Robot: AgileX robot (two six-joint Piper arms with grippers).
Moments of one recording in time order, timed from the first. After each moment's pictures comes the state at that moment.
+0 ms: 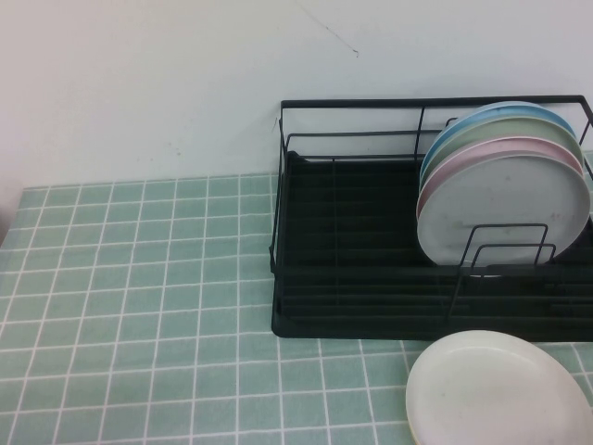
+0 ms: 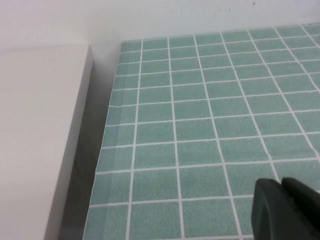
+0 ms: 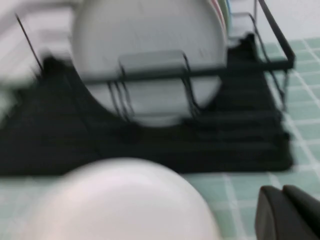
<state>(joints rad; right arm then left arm) -0.03 -0.01 0.03 0.39 0.37 -0.28 0.08 -0.01 0.01 -0.08 0.37 0.07</state>
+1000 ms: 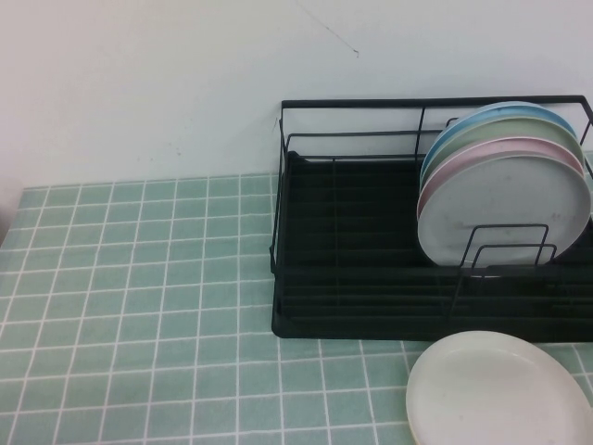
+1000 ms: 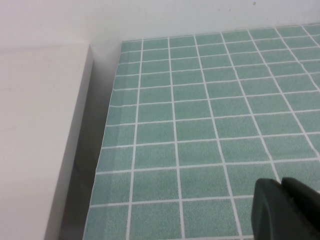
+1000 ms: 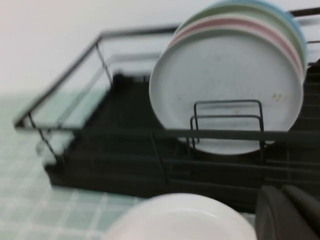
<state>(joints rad) -0.03 0.30 -0.24 0.78 0.45 -0.59 0.08 -0.01 0.01 -0.08 0.37 0.07</state>
